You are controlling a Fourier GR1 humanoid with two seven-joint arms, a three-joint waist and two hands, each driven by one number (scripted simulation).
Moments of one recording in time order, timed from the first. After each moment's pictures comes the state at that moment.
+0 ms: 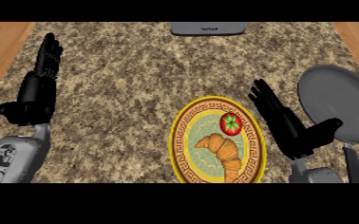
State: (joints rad) left arm -0.27 0.44 -0.12 -1.47 0.13 0.34 -0.14; right arm -0.07 -0.25 0.21 -1.52 -0.39 0.04 0.01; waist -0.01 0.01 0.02
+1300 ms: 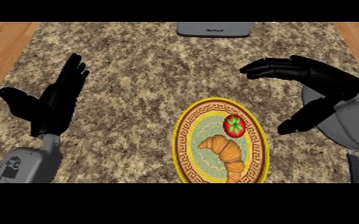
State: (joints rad) left arm -0.19 0.36 -0.12 -1.53 0.32 0.24 0.15; right arm -0.55 -0.64 0.28 -1.39 0.11 0.53 -0.62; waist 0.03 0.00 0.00
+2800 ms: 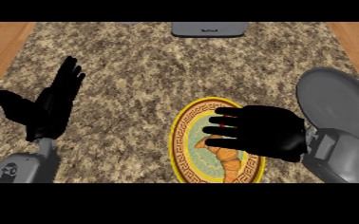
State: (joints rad) left arm -0.16 0.32 -0.07 -1.58 0.26 0.22 0.19; right arm -0.57 -0.71 0.70 -1.76 0.84 0.57 -0.46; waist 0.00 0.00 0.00
